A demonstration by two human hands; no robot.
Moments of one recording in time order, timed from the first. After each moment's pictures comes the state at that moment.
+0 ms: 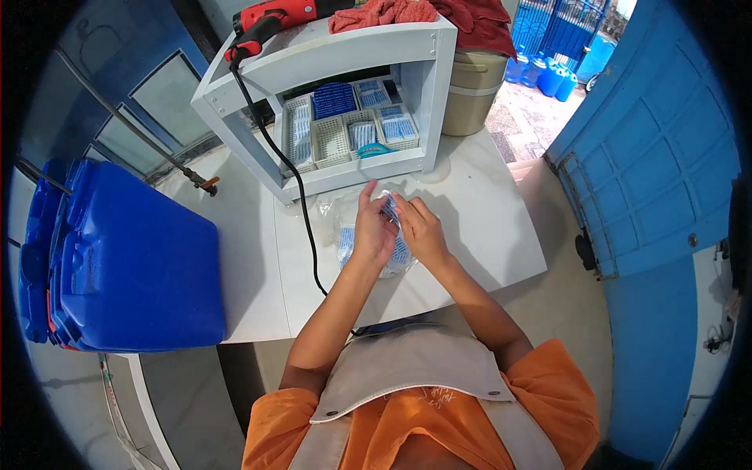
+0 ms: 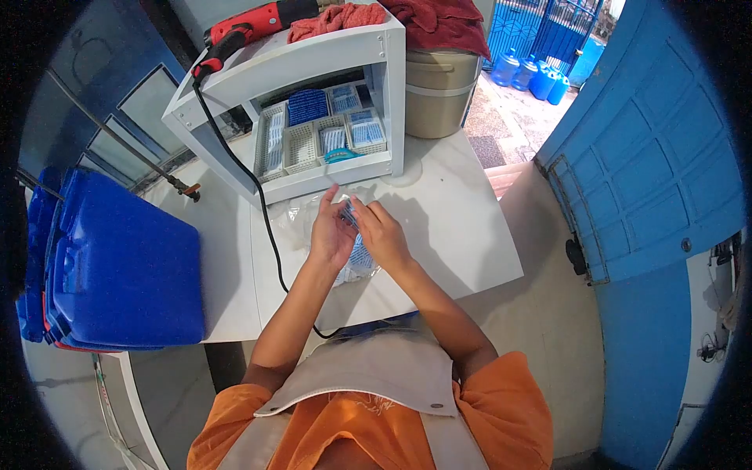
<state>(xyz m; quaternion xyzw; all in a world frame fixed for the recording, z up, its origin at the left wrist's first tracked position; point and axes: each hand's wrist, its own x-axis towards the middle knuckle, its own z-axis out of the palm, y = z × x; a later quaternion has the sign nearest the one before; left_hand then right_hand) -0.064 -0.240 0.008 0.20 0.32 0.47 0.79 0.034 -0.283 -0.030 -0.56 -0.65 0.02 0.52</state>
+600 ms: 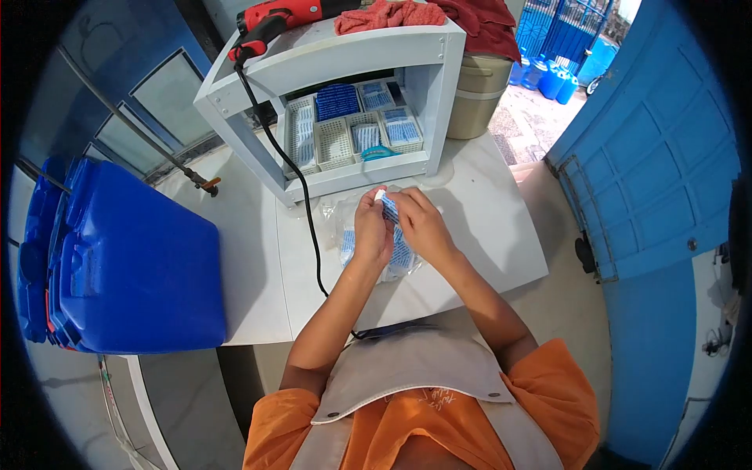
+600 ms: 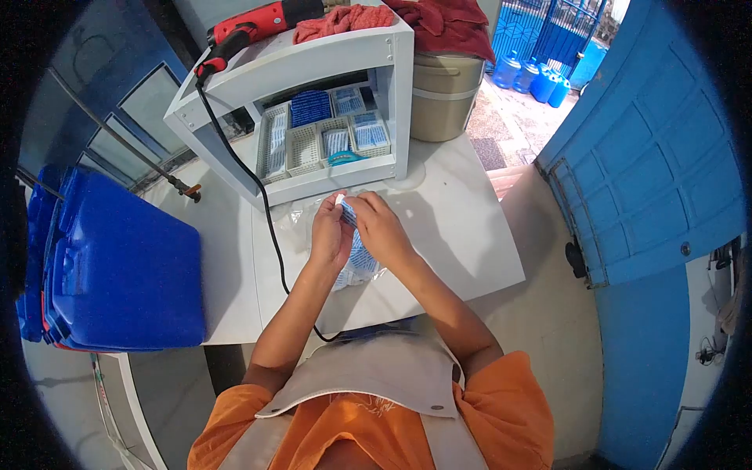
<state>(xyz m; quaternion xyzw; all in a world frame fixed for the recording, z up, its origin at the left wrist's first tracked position) -0.066 -0.231 0.004 0.27 0.32 0.48 0.77 0.035 -0.271 -0.003 -0.53 -0.67 0.03 0.52</state>
